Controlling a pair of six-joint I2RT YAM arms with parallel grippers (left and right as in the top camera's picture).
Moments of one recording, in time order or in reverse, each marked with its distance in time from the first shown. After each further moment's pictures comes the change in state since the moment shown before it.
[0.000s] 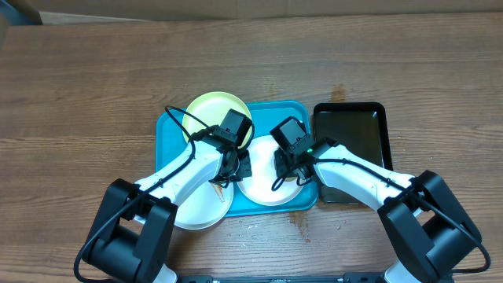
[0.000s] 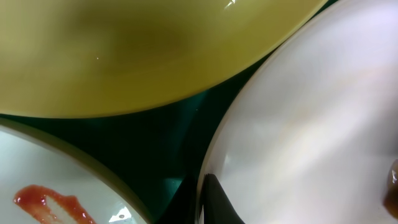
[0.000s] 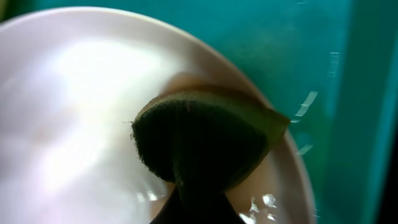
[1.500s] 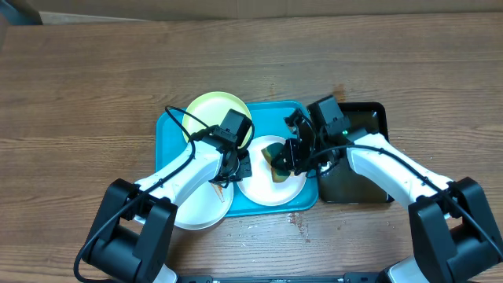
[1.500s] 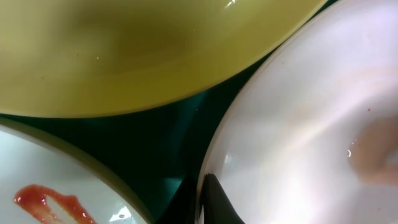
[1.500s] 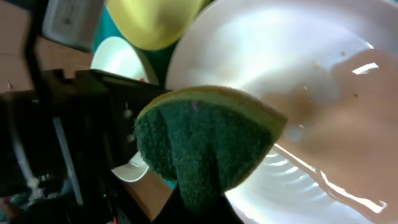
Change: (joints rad) left arm 0.000 0.000 0.000 0.000 0.000 0.000; right arm -0.218 -0.086 -0.023 0.000 -0.725 -0.108
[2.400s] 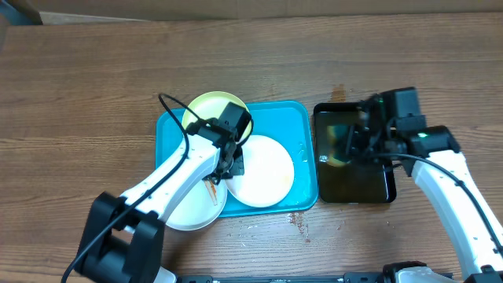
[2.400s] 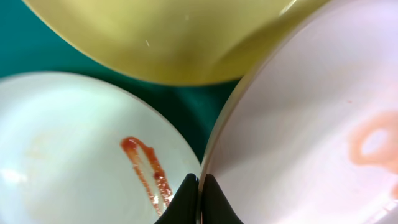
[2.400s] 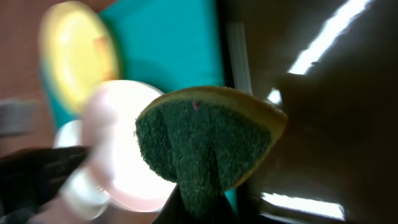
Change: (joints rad) left arm 0.000 -0.074 0.140 -0.275 -0.161 0.029; right arm -0.327 -0.328 0.046 -0.403 0.305 0.002
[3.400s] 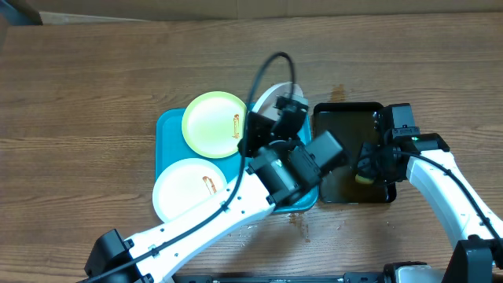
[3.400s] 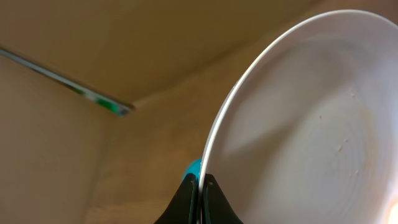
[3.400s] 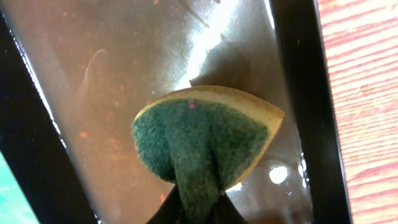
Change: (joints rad) left arm -0.539 -0.040 0.333 -0.040 -1.074 0.172; right arm -0.029 0.081 -0.140 0.069 0.359 -0.037
